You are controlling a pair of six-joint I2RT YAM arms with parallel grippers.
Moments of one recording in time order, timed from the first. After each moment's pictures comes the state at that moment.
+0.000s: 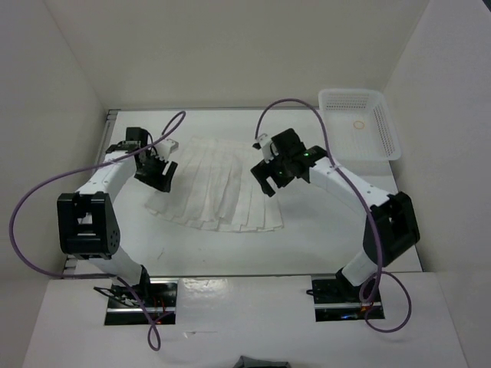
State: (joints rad) left arm 0.05 1.61 1.20 -0.74 0.22 0.46; right arm 0.52 1.53 1.24 -0.63 -0.12 -0.18
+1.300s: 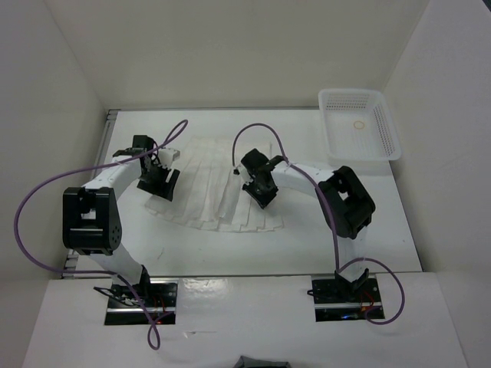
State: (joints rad) left arm 0.02 1.66 1.12 -0.72 0.19 0.36; right arm 0.68 1.94 1.32 -0.65 0.00 -0.12
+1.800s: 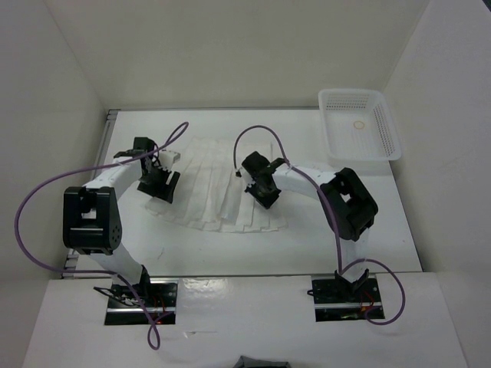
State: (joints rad) left arm 0.01 1.66 1.10 -0.71 0.18 0.36; right arm 0.68 1.92 1.29 -0.65 0.04 -0.13
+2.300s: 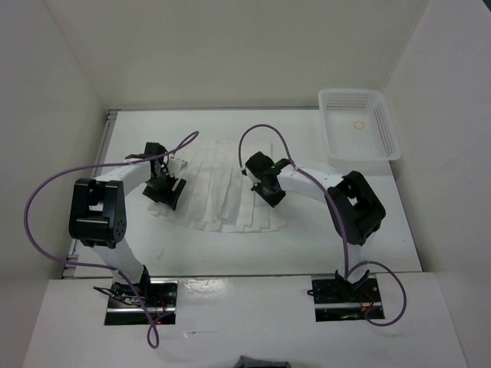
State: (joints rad) left arm -0.04 1.73 1.08 -0.69 0.12 0.35; right arm 0.68 1.85 1.24 -0.66 0.20 -0.13
